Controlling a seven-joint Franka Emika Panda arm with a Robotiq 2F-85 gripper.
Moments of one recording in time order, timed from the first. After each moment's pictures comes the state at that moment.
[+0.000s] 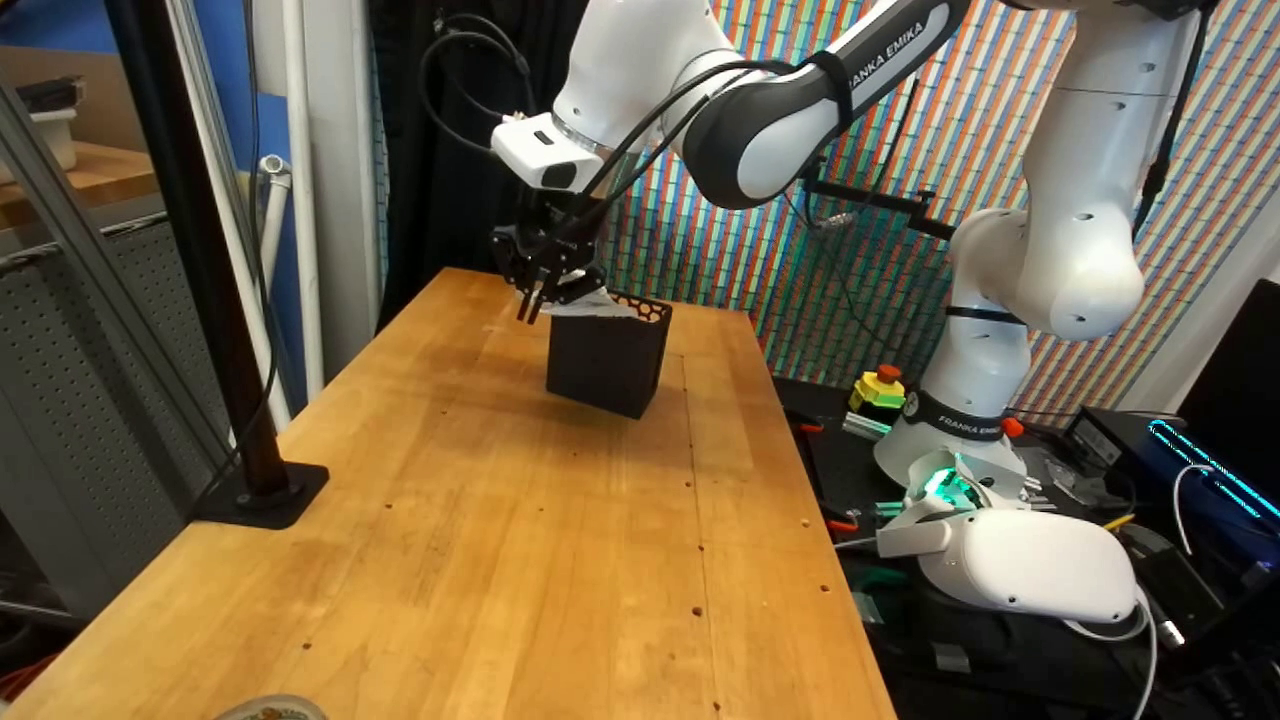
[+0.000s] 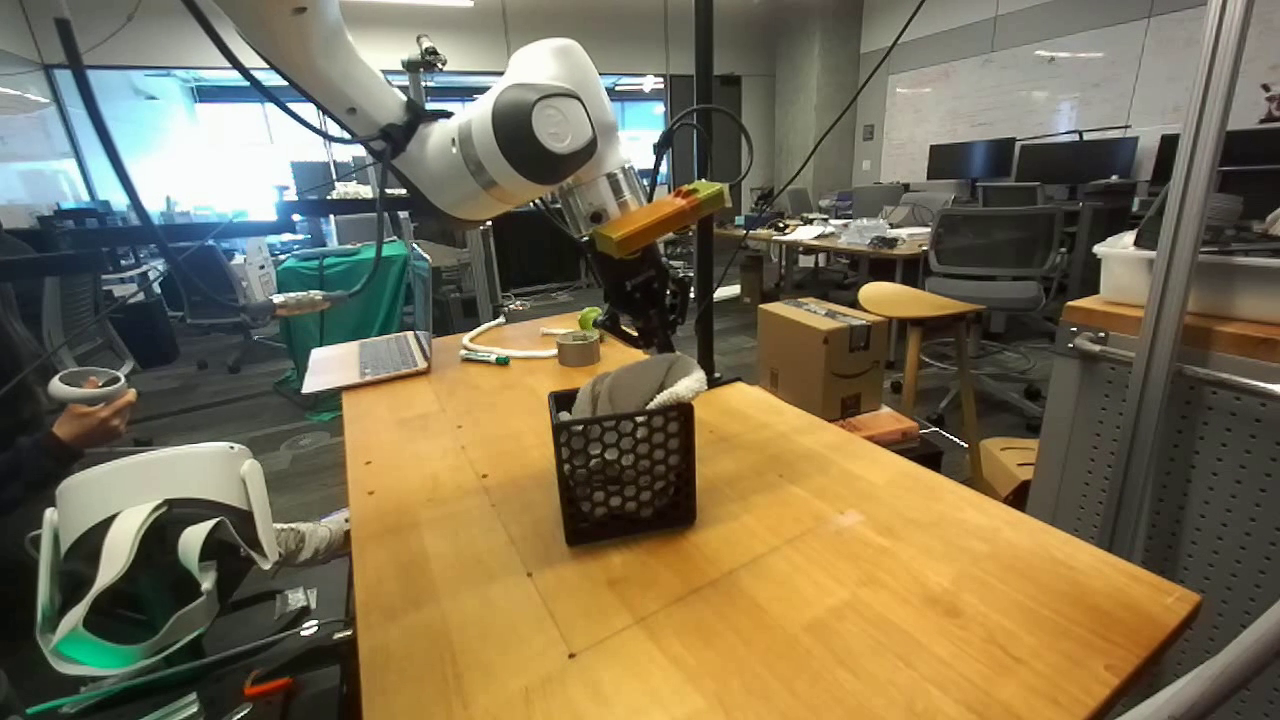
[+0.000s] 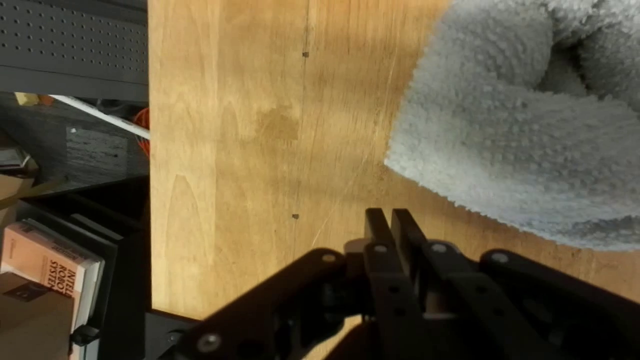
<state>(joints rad) 0.15 0.09 0.16 -2.17 -0.37 2.50 -1.17</state>
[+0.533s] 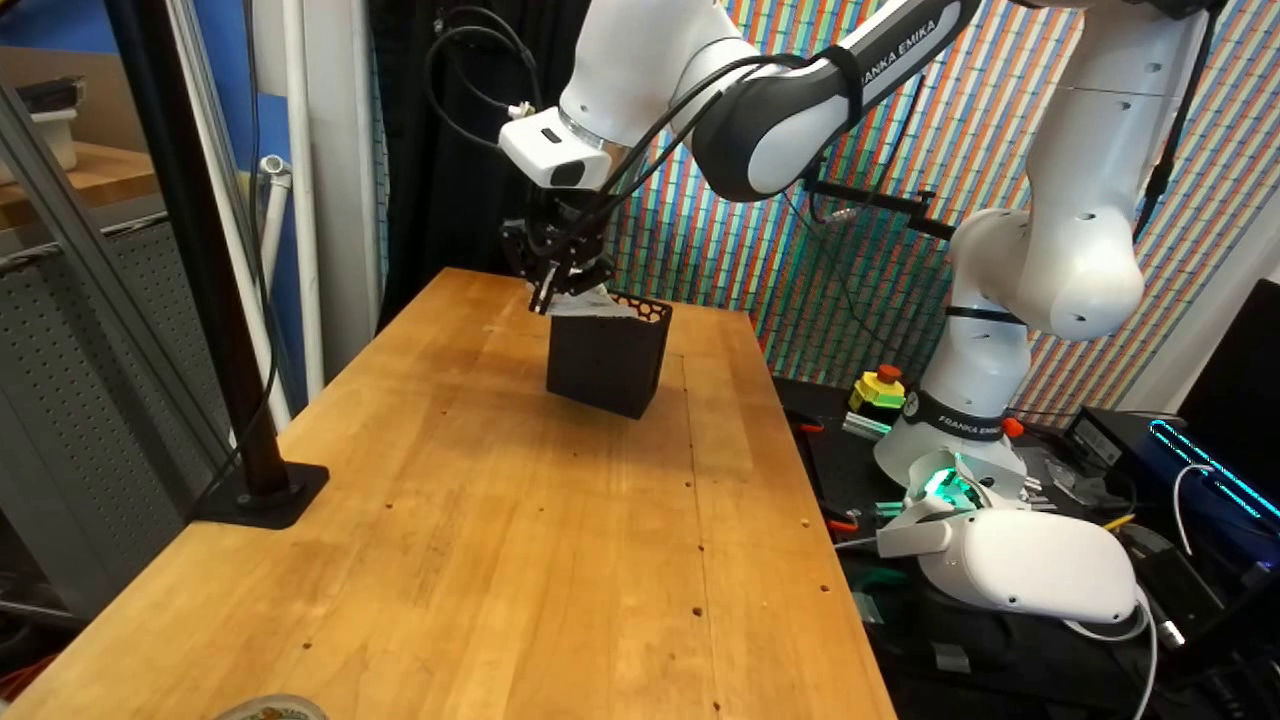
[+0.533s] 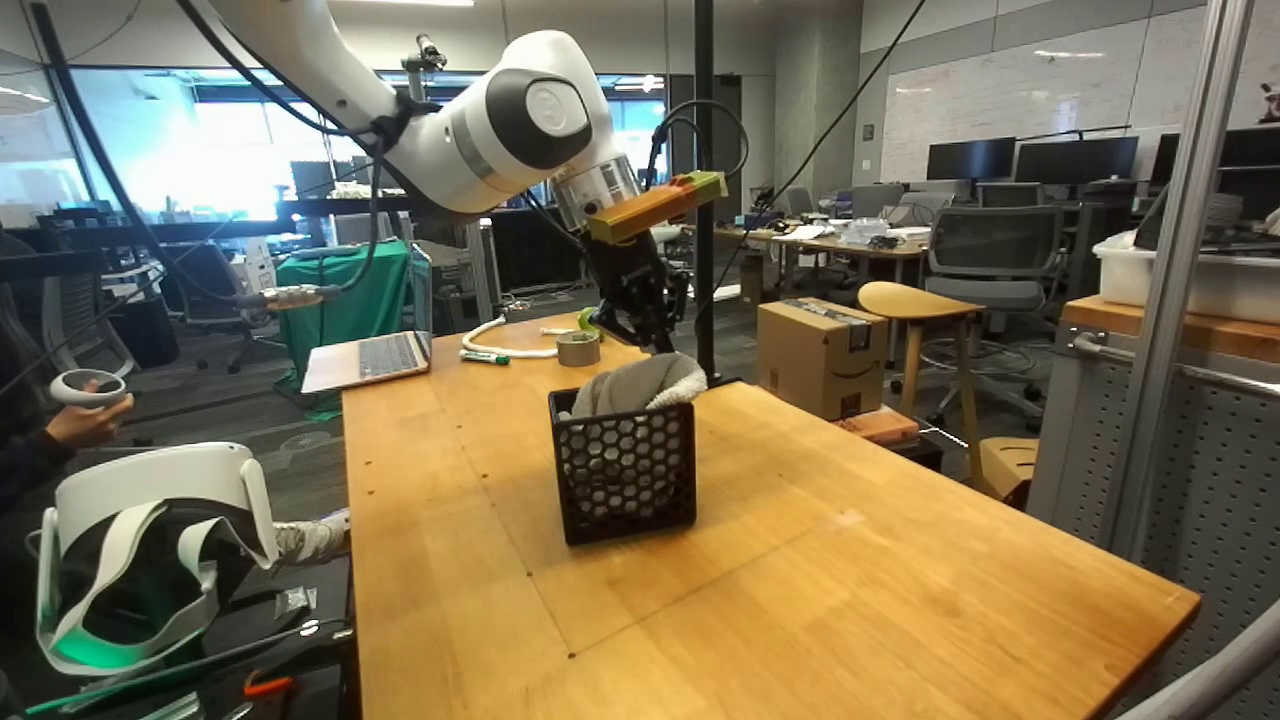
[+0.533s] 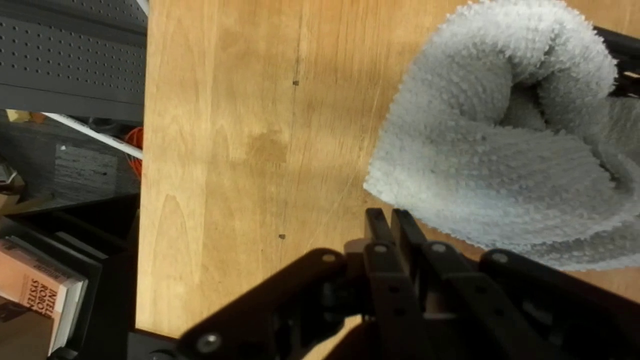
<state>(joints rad) 0.15 0.06 0.16 -2.17 -0.43 2.44 -1.15</state>
